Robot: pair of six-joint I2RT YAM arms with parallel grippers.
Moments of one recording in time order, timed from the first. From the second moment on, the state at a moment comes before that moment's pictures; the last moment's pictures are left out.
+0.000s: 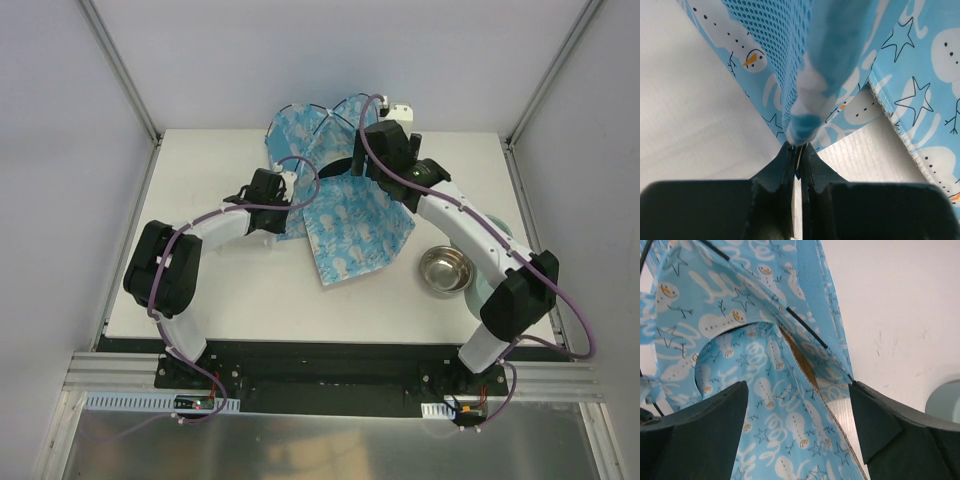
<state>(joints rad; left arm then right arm) -0.41 1.75 1.10 -0.25 0.07 -0.06 0.63 1.67 1.63 -0.53 0.56 0.39</state>
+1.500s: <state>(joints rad) -0.42 1.76 1.13 -0.28 0.15 -0.14 0.63 1.40 0.77 -0.04 0.15 0.85</state>
